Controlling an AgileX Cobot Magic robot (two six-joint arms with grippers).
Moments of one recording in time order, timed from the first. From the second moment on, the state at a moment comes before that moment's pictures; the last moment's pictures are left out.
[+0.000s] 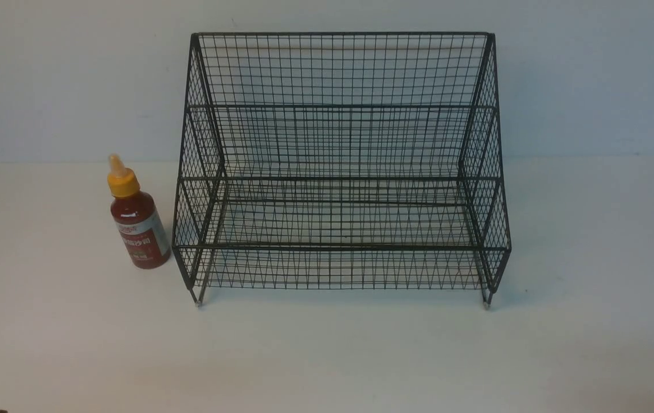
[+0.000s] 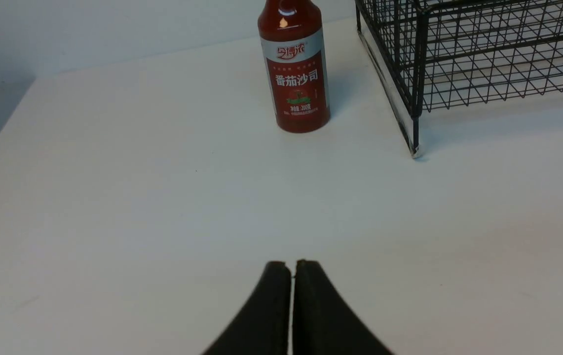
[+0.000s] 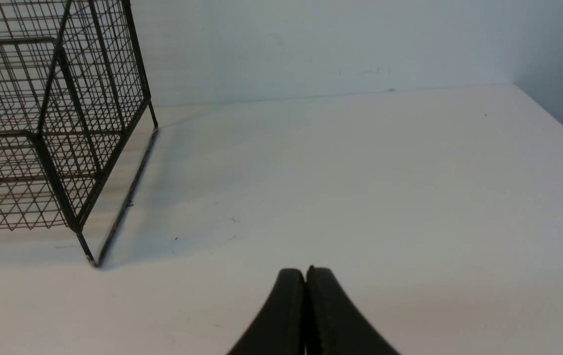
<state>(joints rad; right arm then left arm) -0.03 -0.01 0.02 -0.13 0.39 0.19 -0.05 -0.01 0.03 0.00 0.38 0.10</state>
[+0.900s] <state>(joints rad) -0.03 -0.01 0.02 -0.13 0.39 0.19 -0.05 0.16 0.02 -0.24 -0.43 0.06</state>
